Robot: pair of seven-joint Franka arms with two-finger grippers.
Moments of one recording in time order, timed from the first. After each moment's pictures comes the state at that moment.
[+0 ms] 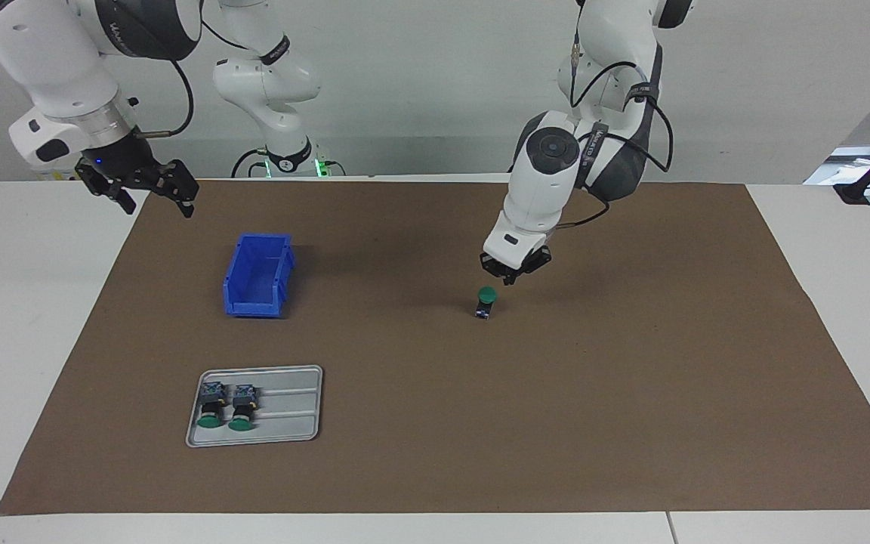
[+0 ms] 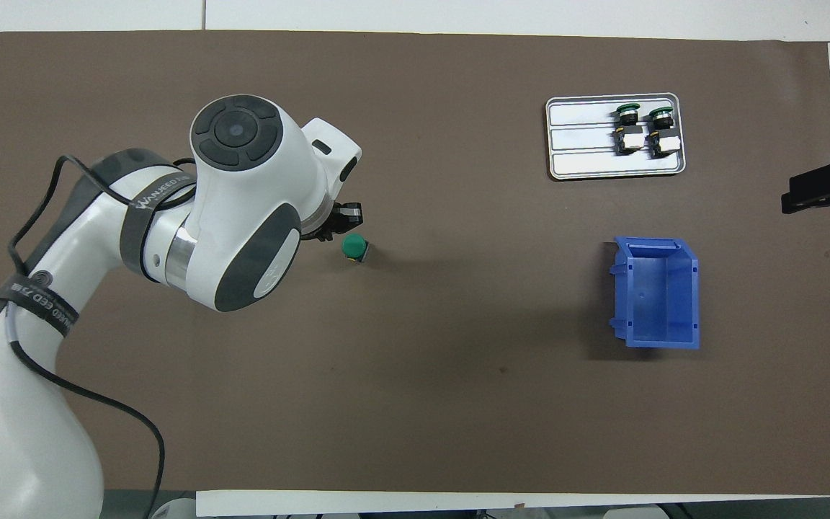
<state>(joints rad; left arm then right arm) -0.62 0.27 0.00 -1.72 -0.06 1.95 -0.63 0.05 -0.04 -0.12 -1.65 -0.02 1.57 0.01</state>
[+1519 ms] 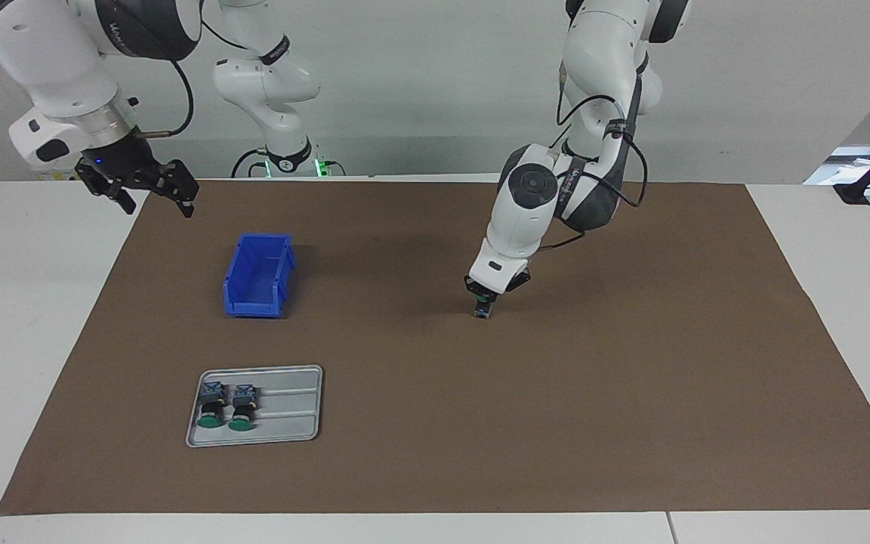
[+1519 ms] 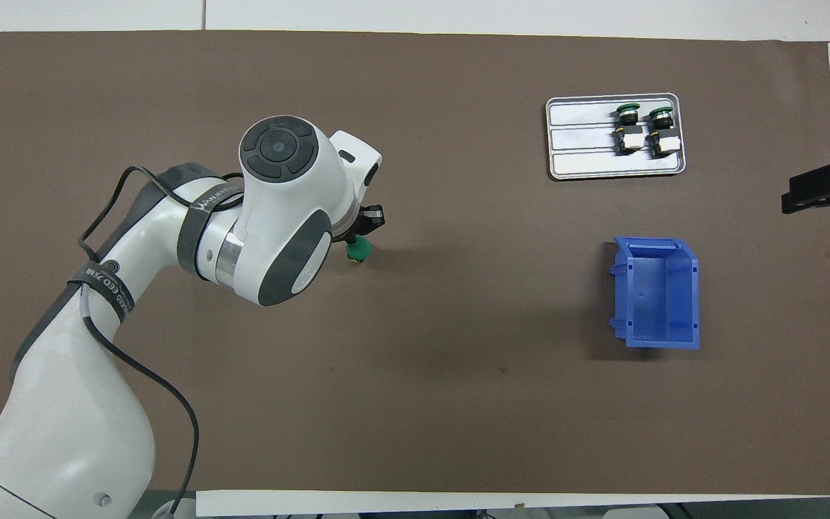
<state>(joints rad) -0.63 0.33 0.00 -1.77 -0.10 2.06 -0.68 0.05 -0.04 -0.12 -1.65 -0.02 1.57 0.01</state>
